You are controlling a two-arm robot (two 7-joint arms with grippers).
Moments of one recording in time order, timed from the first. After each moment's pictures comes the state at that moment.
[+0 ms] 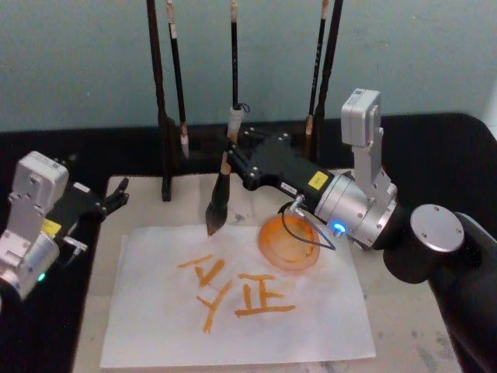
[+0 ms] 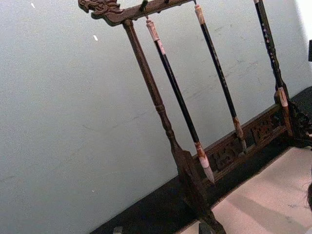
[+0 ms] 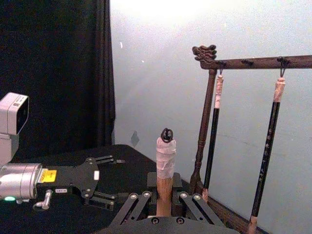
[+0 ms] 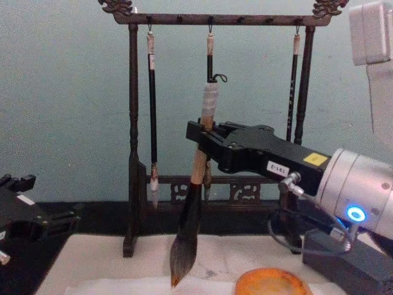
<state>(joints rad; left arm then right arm) -0.20 0.60 0.45 -1.41 -0.25 -0.12 0.03 0.45 0.28 -0.54 -1.25 0.49 -0.24 0.58</state>
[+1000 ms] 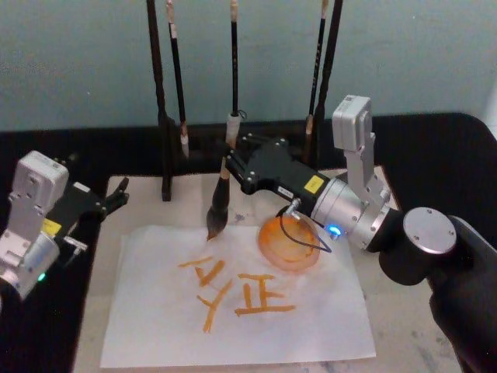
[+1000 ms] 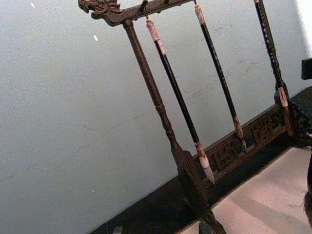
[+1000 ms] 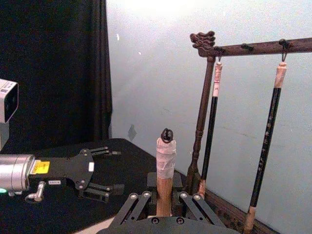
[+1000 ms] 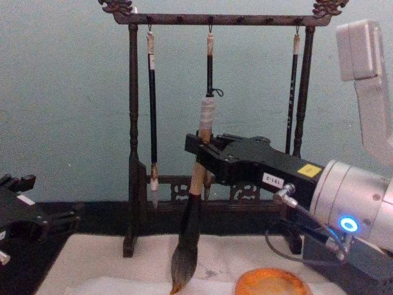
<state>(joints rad) -0.20 0.60 0.45 -1.41 -0.25 -0.12 0.03 0.45 0.23 -0.51 -1.19 0.43 -0.24 0.60</state>
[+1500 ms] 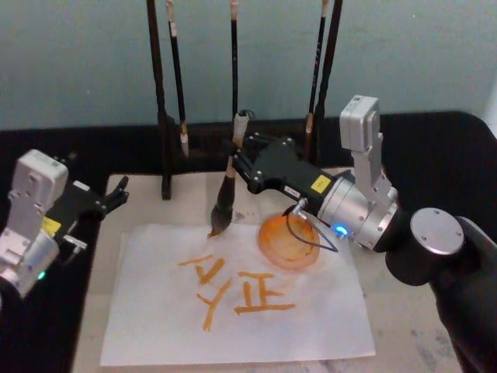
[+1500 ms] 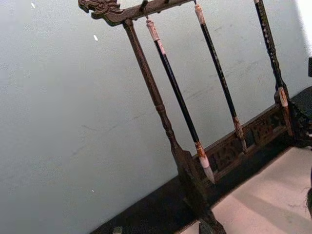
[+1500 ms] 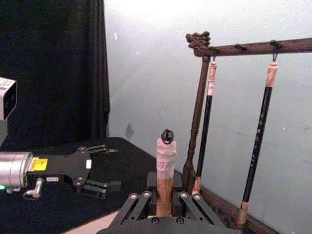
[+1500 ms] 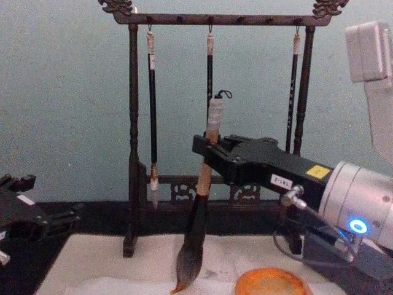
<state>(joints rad) -0.20 0.60 0.45 -1.41 -0.25 -0.12 0.03 0.43 0.24 -0.49 -1.21 0.42 -0.24 0.61</state>
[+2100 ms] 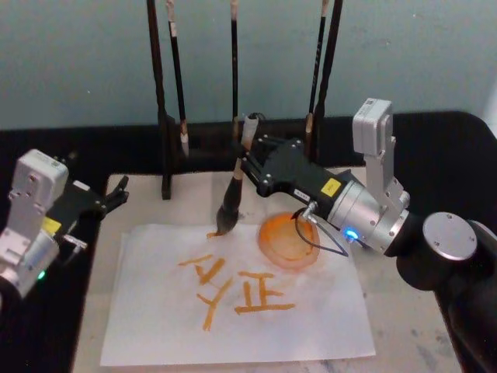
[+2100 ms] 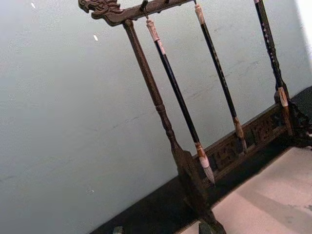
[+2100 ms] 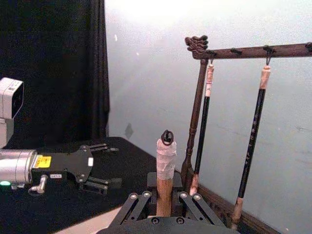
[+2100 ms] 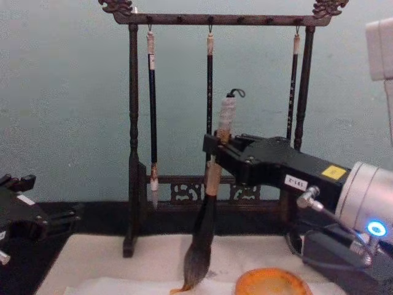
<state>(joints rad) -0.20 0.60 0.45 -1.41 -0.25 -0.12 0.03 0.40 0.27 -0.48 -1.26 0.43 -0.23 0.61</state>
